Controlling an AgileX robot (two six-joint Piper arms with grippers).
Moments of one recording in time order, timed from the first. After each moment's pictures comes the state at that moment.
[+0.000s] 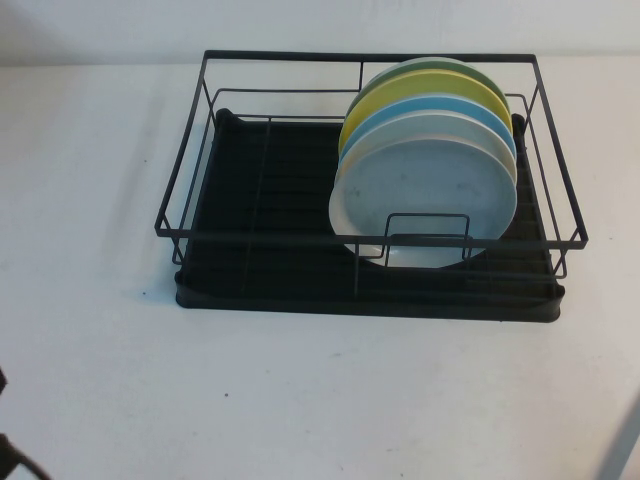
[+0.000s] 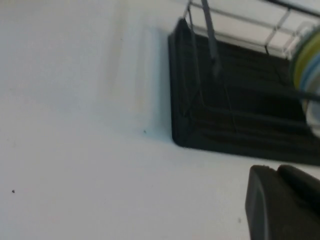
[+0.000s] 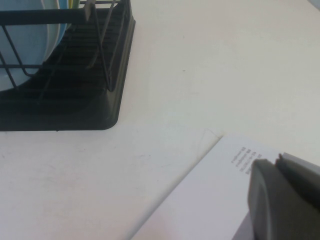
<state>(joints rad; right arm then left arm) 0.02 -0.01 0.03 -0.04 0.35 0.09 -0.21 0.29 -0.35 -0.06 0.48 -0.19</state>
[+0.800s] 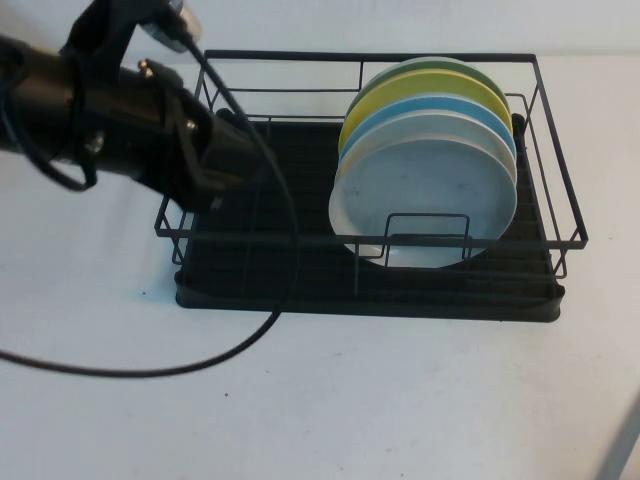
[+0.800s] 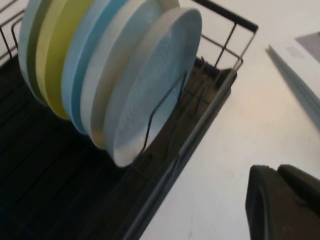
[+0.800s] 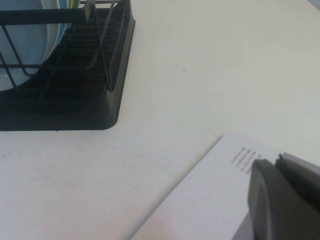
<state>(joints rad) 0.02 -0.01 0.03 -0.04 0.35 0.09 -0.28 1.38 -1.31 -0.78 1.02 1.11</state>
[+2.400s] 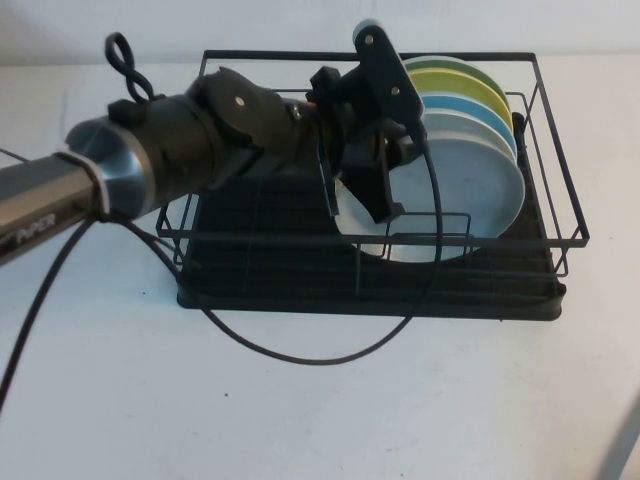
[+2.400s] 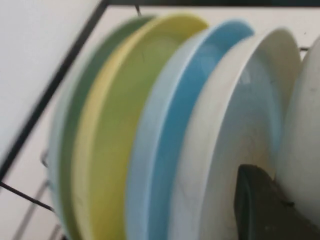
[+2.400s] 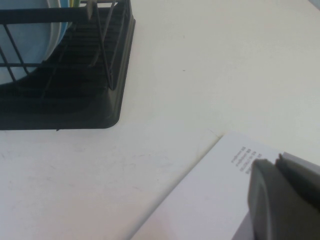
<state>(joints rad) 0.02 -0.01 0.03 -0.04 0.35 0.09 -0.60 1.86 -1.47 -0.93 0.35 1.65</state>
